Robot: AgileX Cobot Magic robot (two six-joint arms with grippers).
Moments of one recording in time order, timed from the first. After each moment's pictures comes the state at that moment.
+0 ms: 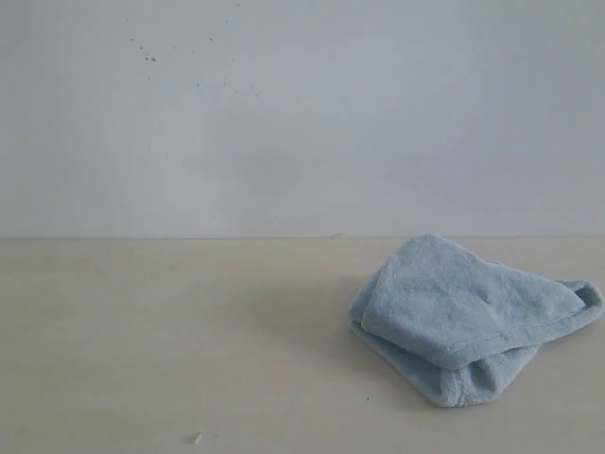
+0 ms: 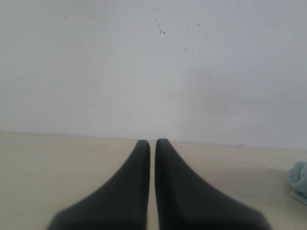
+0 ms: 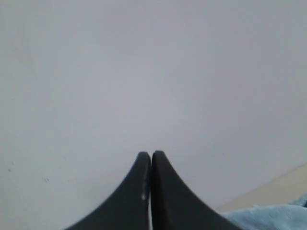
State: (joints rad) left arm -0.07 0.00 0.00 -0.04 0.01 -0.09; right arm 0.14 0.00 0.00 0.30 -0.27 0.28
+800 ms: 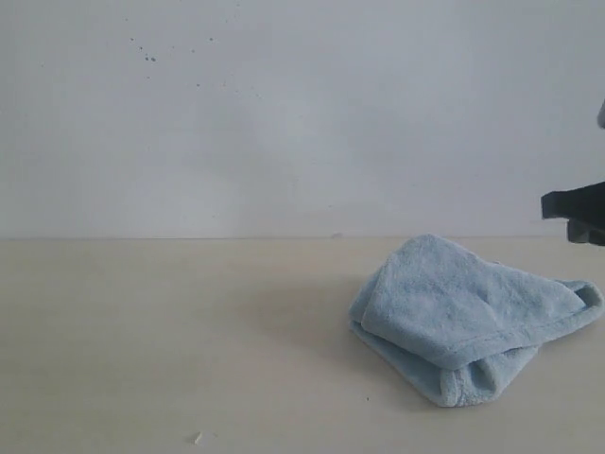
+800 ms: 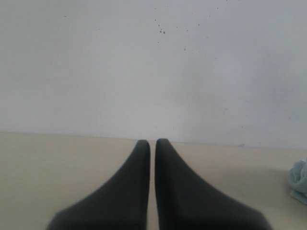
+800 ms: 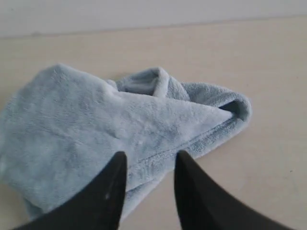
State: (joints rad) left arm -0.07 0.00 0.00 -0.04 0.01 -0.09; right arm 0.00 1.48 -1.01 0.22 0.37 -0.15
